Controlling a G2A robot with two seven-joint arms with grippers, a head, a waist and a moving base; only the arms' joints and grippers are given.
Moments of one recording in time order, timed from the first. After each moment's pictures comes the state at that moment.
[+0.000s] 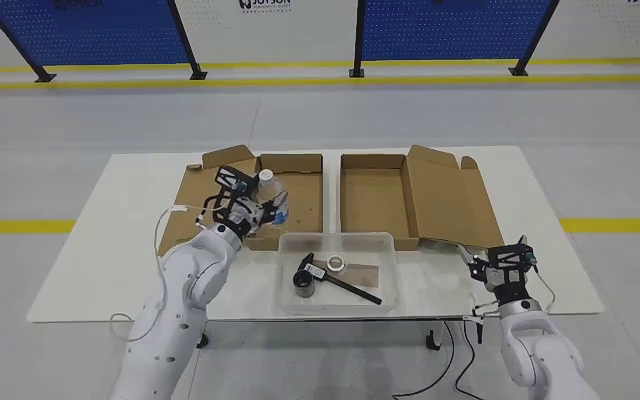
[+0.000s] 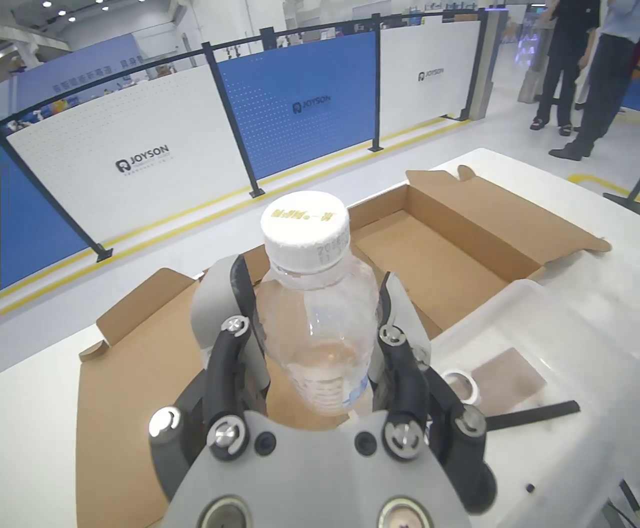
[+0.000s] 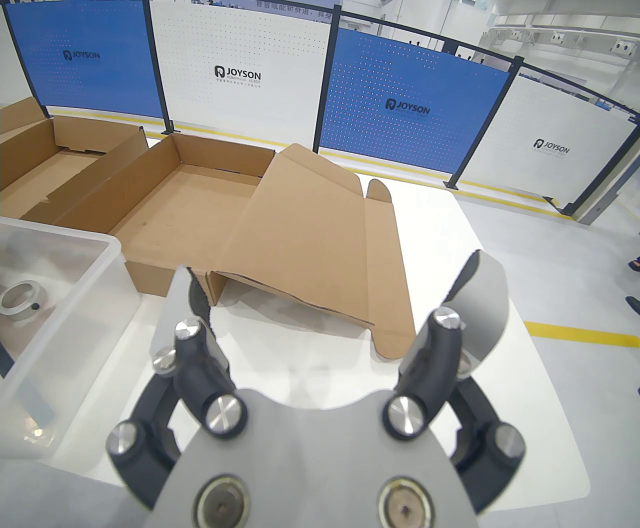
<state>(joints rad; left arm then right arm) 1.22 -1.26 -1.34 -1.64 1.28 -0.24 -0.29 -1.73 -1.15 1.60 -1.80 -1.33 0.00 0.00</state>
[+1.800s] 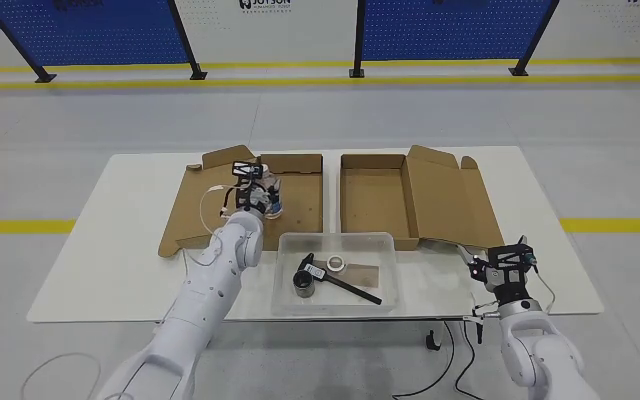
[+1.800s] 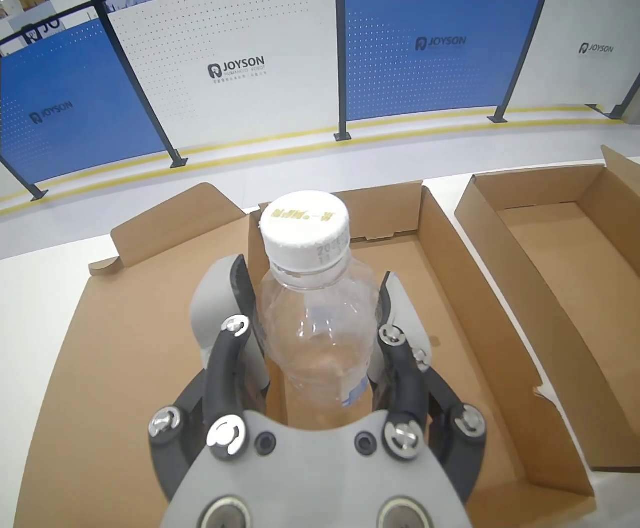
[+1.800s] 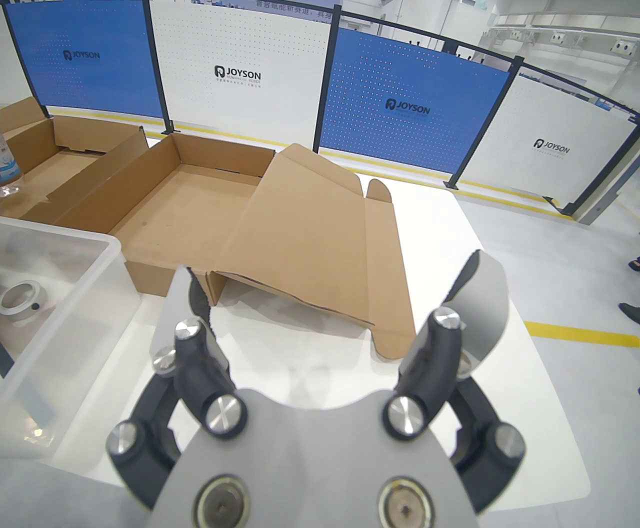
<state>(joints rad) 0.83 -1.39 -1.09 -0.86 1.19 0.12 -0.03 -1.73 -1.15 1.60 -1.80 -1.33 0.00 0.00</state>
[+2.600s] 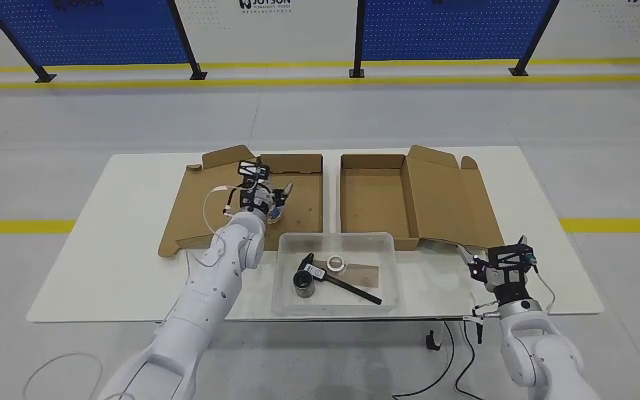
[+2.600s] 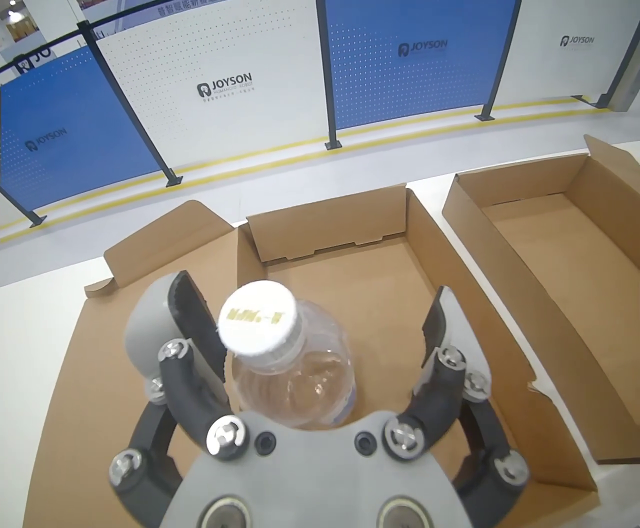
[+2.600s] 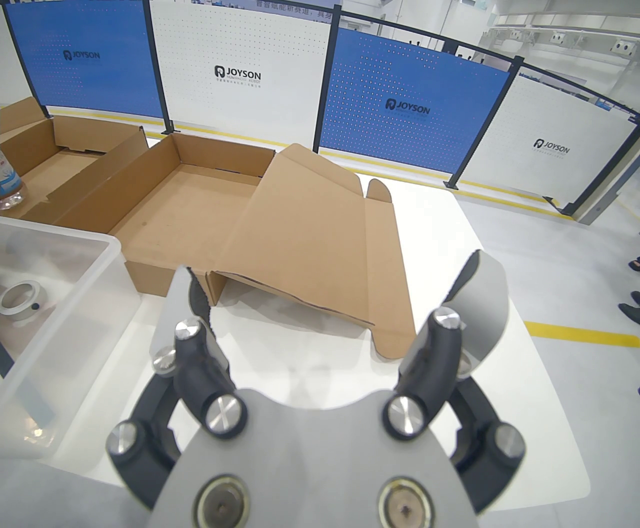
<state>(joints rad) 0.84 -1.40 -1.10 -0.88 1.28 0.07 -0.01 -1.73 -1.15 1.60 -1.80 -1.33 0.00 0.00</state>
